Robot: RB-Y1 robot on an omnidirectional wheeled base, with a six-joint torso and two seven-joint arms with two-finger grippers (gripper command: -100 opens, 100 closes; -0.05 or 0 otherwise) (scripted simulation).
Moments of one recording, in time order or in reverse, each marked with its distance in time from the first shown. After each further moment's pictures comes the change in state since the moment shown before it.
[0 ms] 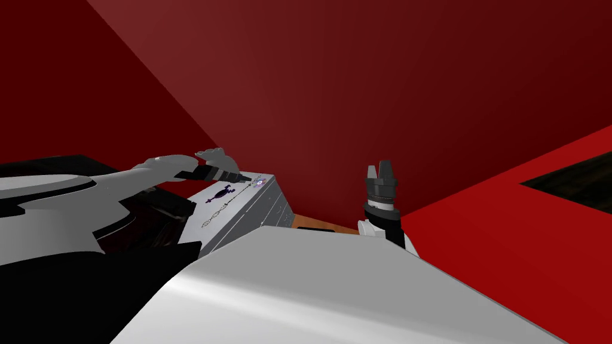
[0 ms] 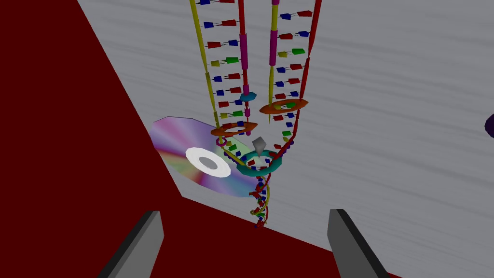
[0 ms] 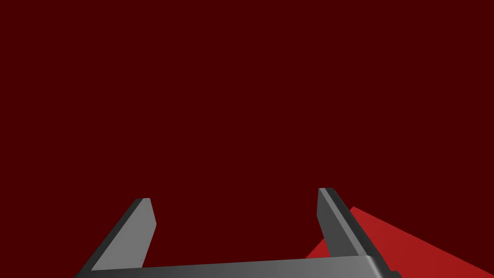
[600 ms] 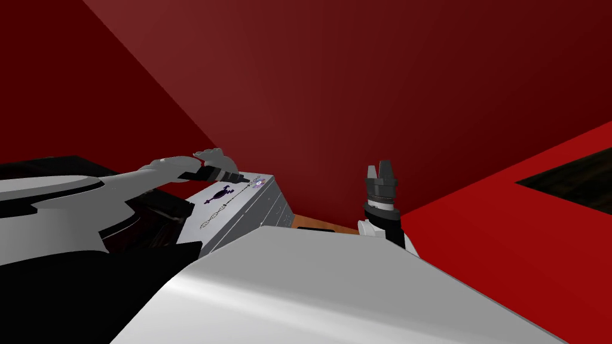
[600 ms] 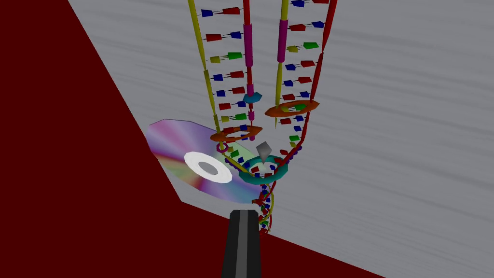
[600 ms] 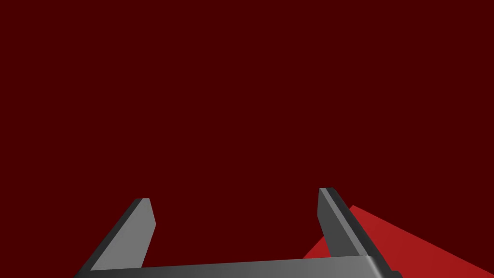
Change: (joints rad) left arm 0.014 -0.017 0.005 0.002 -0.001 0.019 -0.001; right arm 0.000 0.000 0.000 0.000 0.000 0.000 0.000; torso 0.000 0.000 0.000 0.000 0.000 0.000
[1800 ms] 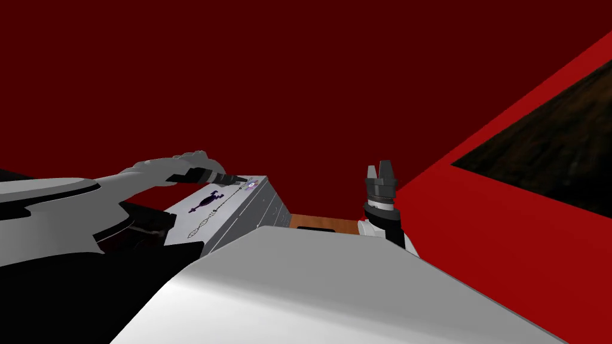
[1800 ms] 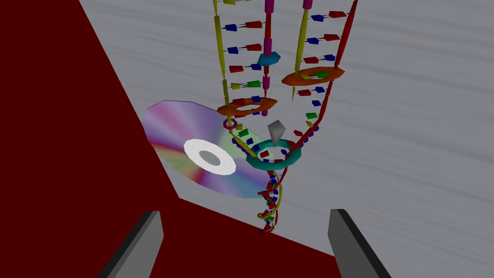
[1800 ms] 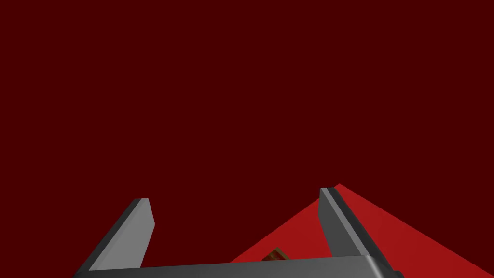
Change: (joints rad) left arm 0.049 0.014 0.016 0.099 0.032 -0.013 0.021; right arm 0.000 0.000 0.000 0.000 0.000 0.000 0.000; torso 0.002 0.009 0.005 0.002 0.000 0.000
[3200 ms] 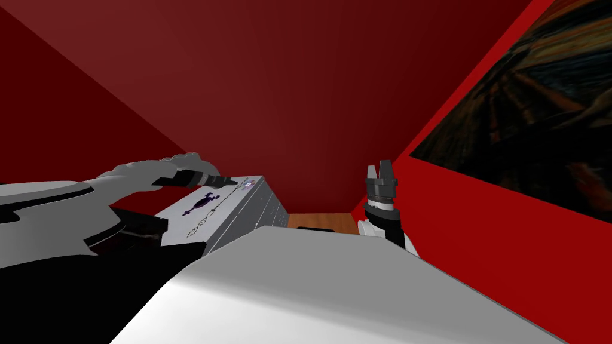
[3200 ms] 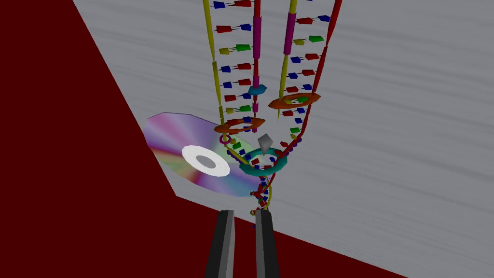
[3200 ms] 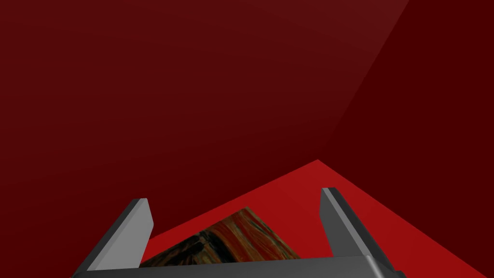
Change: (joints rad) left arm 0.074 0.020 0.034 0.076 0.023 0.026 0.008; right arm 0.000 0.000 0.000 0.000 0.000 0.000 0.000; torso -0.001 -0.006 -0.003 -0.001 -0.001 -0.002
